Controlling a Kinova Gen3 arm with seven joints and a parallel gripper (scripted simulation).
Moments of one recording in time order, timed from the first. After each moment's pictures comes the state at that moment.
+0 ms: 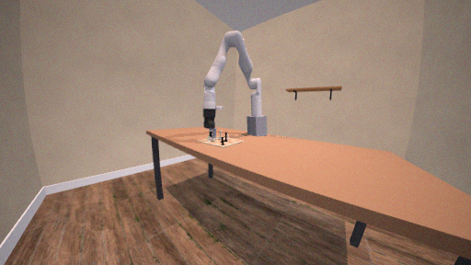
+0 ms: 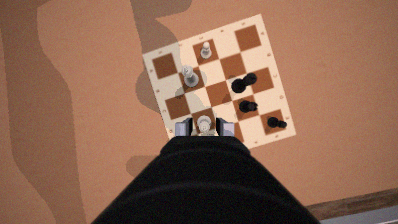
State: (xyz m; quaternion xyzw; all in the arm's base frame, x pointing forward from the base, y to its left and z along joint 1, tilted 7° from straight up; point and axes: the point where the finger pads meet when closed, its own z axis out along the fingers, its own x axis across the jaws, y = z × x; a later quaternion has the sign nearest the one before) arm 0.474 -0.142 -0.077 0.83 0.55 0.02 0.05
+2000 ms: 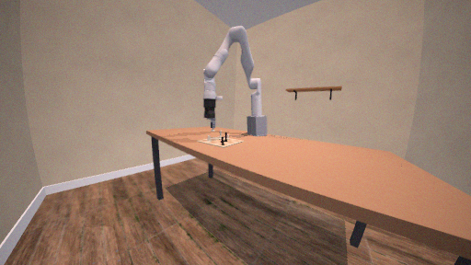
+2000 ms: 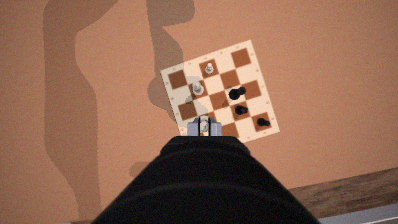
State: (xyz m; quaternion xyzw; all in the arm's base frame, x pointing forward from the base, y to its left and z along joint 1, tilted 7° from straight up) arm 0.459 -0.143 -0.016 0.84 0.55 0.01 0.05
